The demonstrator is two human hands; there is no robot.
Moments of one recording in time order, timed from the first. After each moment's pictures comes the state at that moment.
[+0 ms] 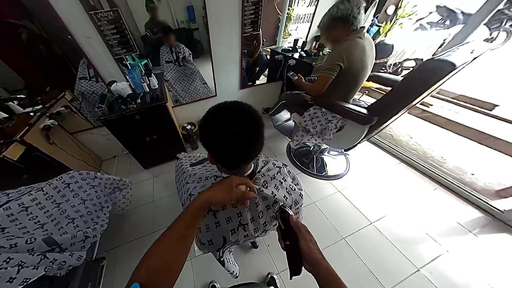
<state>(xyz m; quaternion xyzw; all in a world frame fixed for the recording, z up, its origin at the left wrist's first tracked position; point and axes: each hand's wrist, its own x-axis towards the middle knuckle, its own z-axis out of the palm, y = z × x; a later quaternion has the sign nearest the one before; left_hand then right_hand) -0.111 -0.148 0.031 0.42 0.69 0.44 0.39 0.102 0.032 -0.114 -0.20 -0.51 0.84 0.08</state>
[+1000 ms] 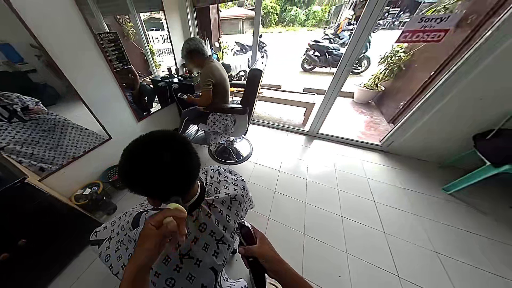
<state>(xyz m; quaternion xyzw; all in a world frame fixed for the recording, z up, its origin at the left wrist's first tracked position) -0.179 -0.197 -0.006 0.54 0.42 0.59 0.43 0.106 -0.092 -0.111 -0.29 -0.46 0.81 0.23</state>
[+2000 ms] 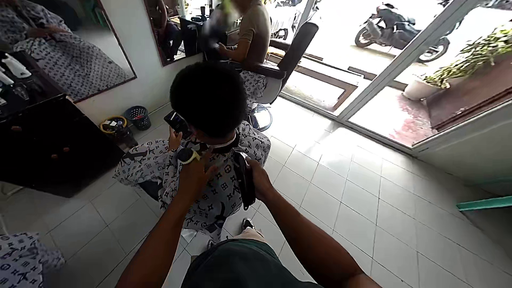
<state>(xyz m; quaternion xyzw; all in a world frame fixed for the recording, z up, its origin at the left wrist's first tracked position) -0.174 -0.226 -0.074 0.52 0.82 0.23 0.05 0.008 -0.115 -0.052 -0.36 -0.50 0.76 0.23</state>
